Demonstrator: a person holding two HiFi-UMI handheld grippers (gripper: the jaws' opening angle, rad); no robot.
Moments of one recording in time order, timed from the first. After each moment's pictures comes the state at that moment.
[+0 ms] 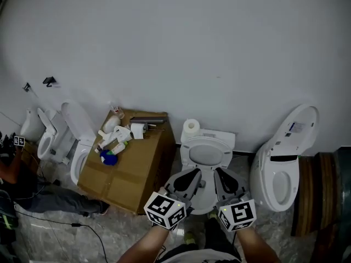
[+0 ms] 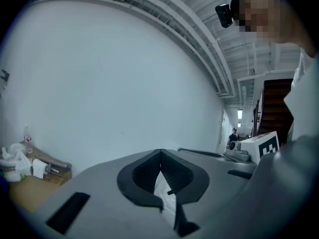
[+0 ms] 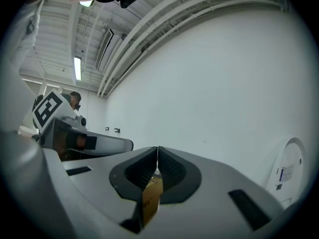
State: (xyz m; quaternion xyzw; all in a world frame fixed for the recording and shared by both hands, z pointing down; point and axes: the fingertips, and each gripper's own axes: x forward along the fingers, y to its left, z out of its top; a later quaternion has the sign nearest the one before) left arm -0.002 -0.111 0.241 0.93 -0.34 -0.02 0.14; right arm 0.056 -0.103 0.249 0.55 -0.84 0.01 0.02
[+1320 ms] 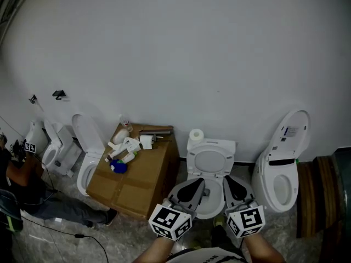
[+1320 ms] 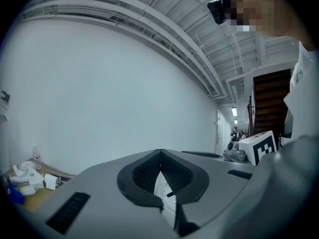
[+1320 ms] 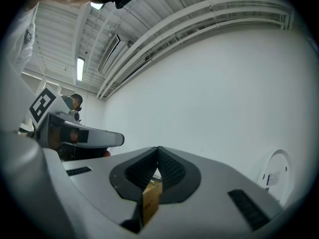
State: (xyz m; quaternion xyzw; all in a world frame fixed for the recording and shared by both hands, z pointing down) left arm -0.046 -0.012 0.168 0.94 -0.34 -0.04 0.09; right arm 0.030 -0.008 0.186 0.57 -0.82 -0.02 0.01
